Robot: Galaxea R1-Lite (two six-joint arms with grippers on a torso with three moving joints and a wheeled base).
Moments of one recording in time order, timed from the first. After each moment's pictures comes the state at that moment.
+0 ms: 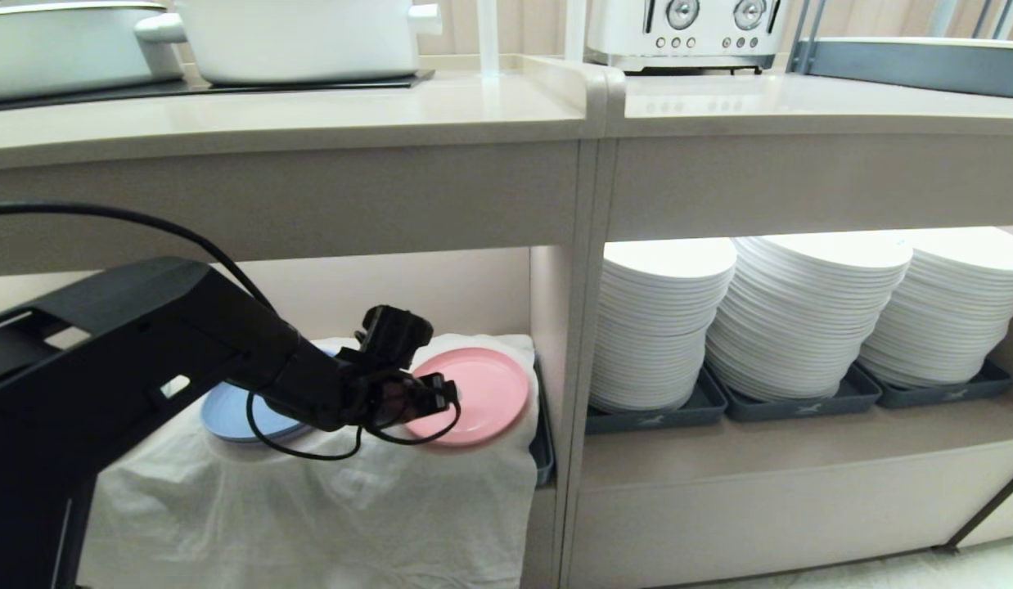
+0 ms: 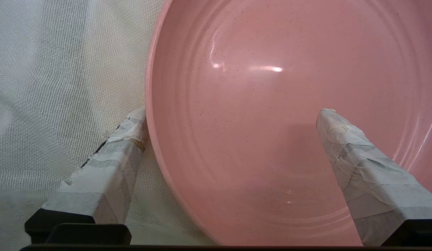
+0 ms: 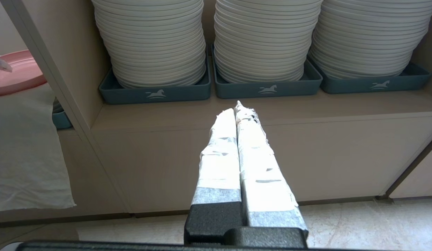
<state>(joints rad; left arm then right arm) -0.39 2.22 -1.12 -0.26 0.12 -0.56 0.00 0.00 0.00 0.00 0.00 0.00</state>
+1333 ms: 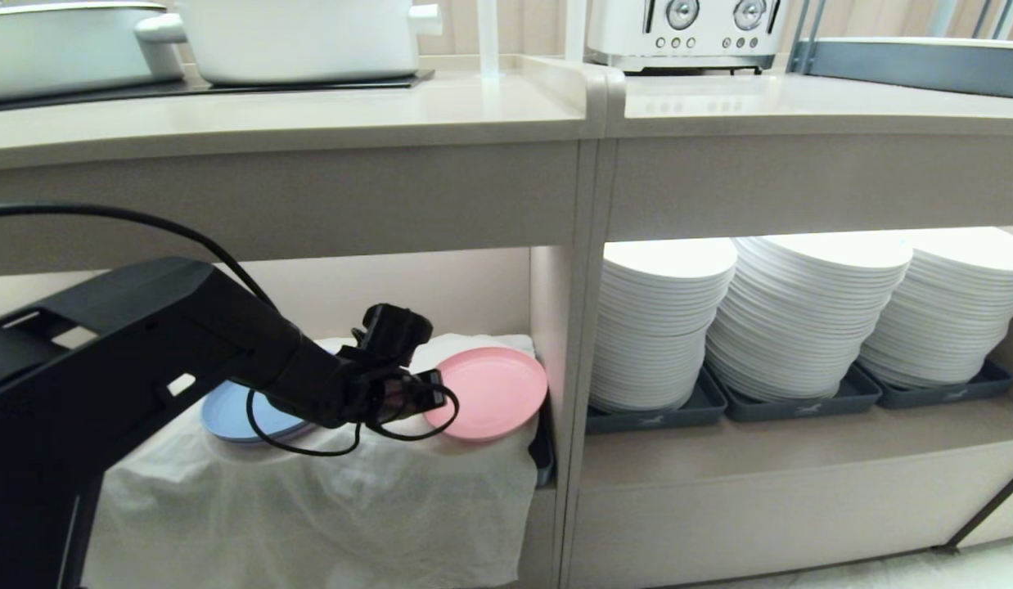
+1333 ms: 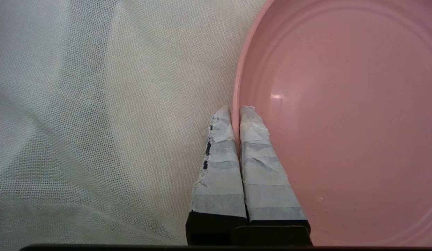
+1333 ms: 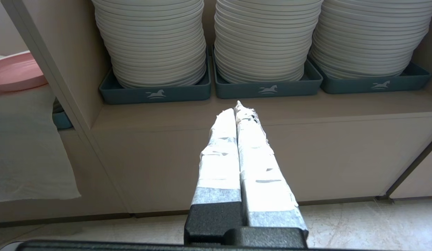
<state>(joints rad) -0.39 2.23 -1.14 -0.26 0.16 -0.56 0.00 0.00 0.00 0.00 0.00 0.00</state>
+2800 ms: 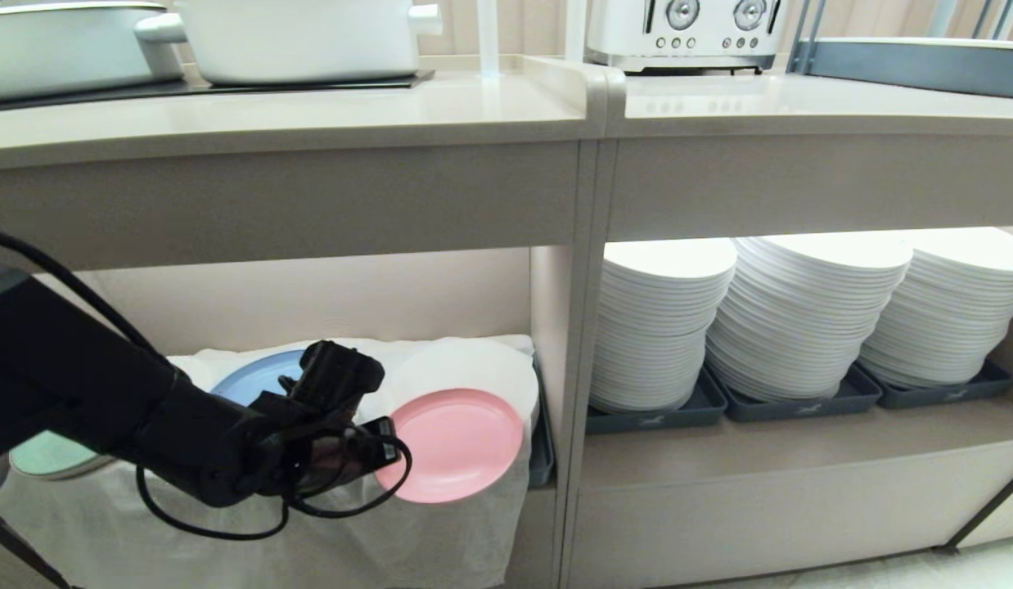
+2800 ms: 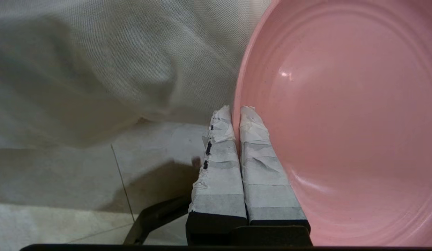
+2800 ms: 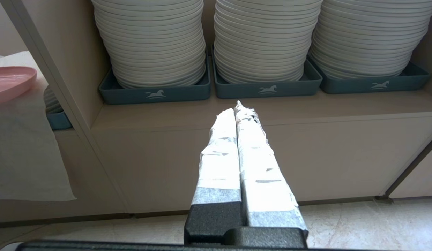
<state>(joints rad) -0.41 1.94 -0.74 -0.25 0.18 -0.71 0.00 0.00 0.00 0.00 0.00 0.00</state>
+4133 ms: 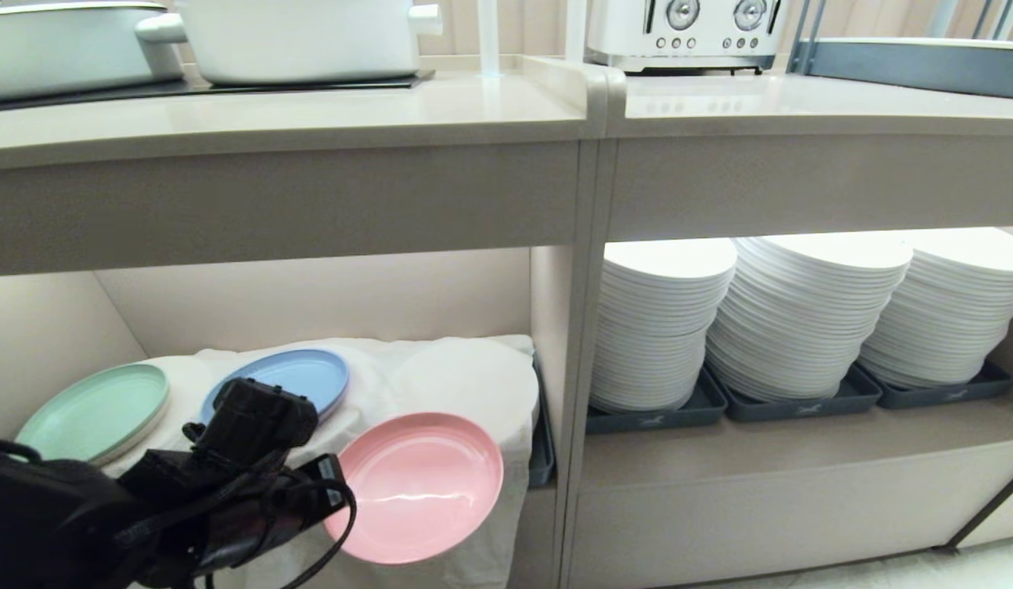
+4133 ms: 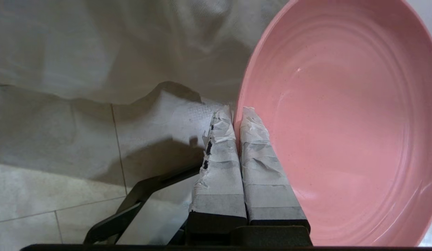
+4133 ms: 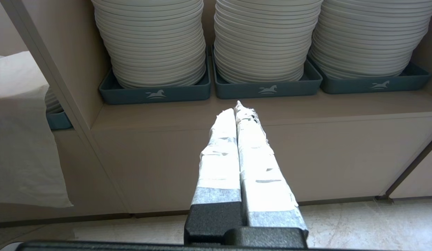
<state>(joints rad) -0.44 1.66 -0.48 -0.25 0.22 -0.86 0.00 0.00 0.00 0.00 0.00 0.00</state>
